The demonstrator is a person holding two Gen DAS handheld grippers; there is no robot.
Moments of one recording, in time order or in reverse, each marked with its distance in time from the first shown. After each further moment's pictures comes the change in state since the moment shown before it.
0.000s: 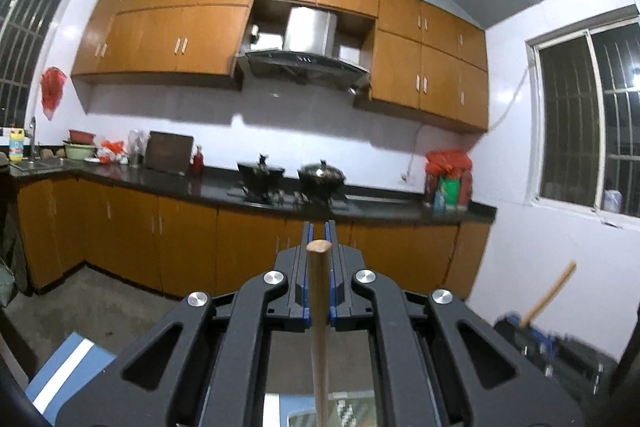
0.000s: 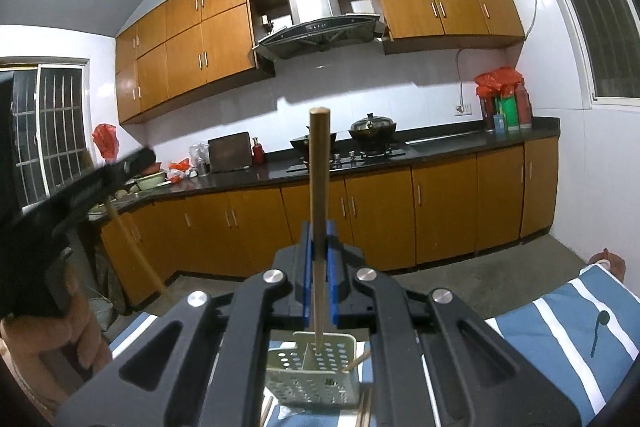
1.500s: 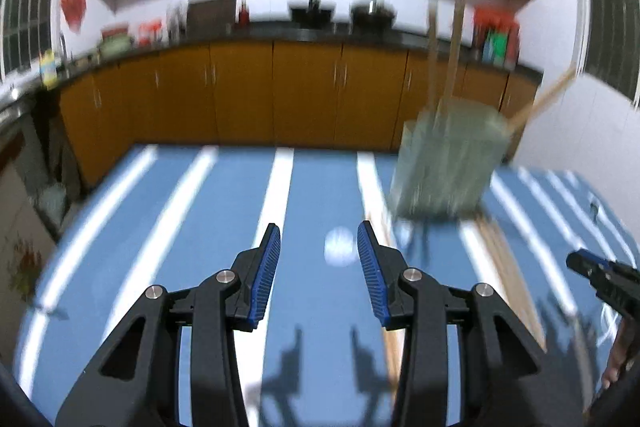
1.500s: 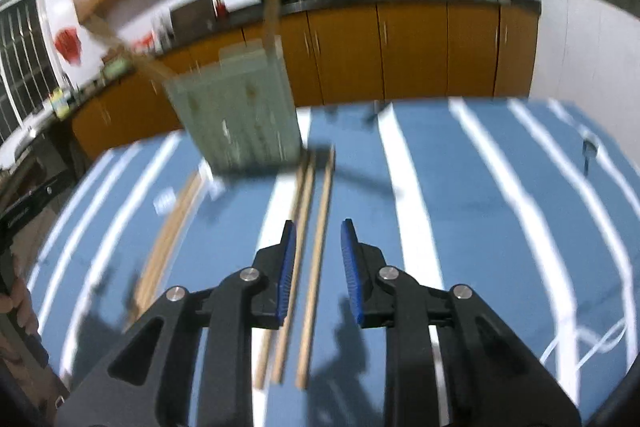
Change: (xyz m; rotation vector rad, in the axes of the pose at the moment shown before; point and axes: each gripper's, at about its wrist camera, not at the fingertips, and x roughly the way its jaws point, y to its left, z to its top) left arm -0.083 0.094 -0.208 0.030 0.606 0.156; right arm -0.035 -0.047 -0.220 0.046 0.551 -0.106
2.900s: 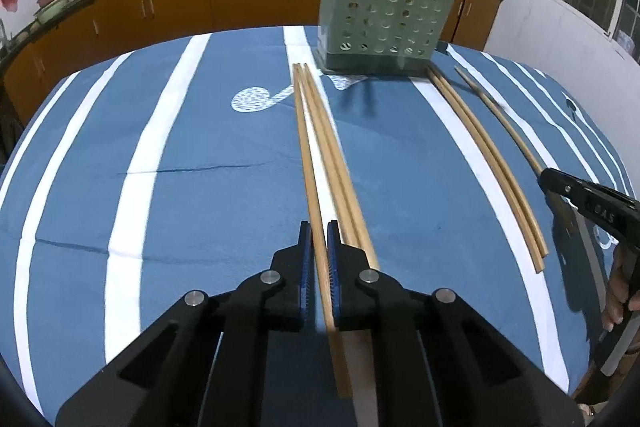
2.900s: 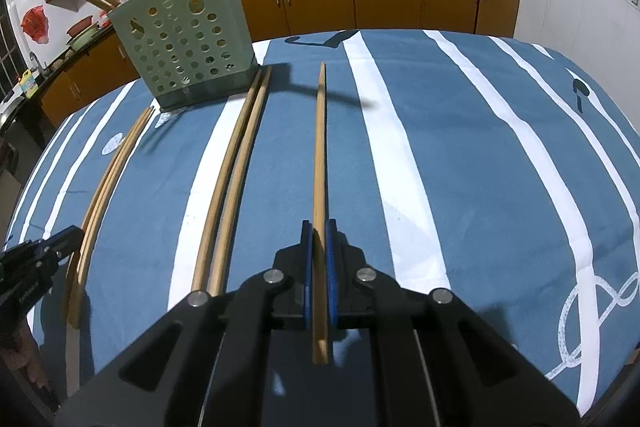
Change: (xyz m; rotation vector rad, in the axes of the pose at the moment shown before) left arm 0.040 -0.050 -0.070 0.120 0.252 -0.131; right arm 0.033 -0.019 -0.033 0.028 0.128 -0.098
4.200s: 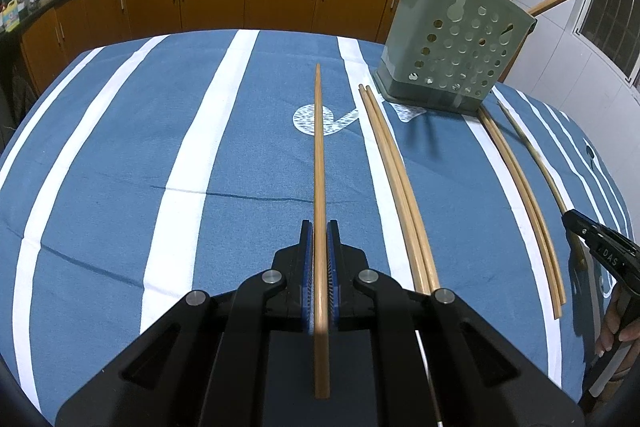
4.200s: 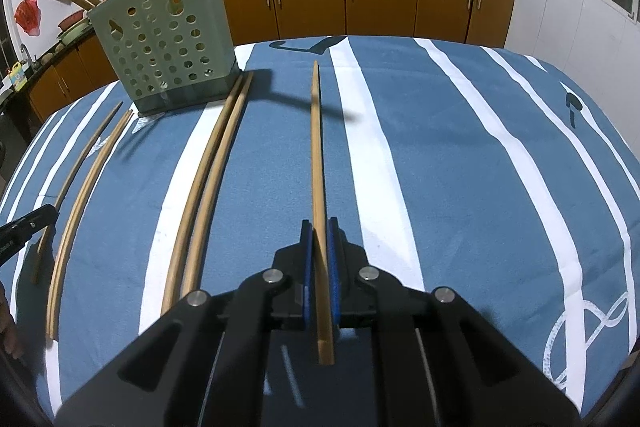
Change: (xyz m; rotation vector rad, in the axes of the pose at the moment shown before) left arm 0.011 0.044 0.020 -0.133 -0.015 0.009; right arm 0.011 -0.007 0.010 -0.025 -0.016 -0.060
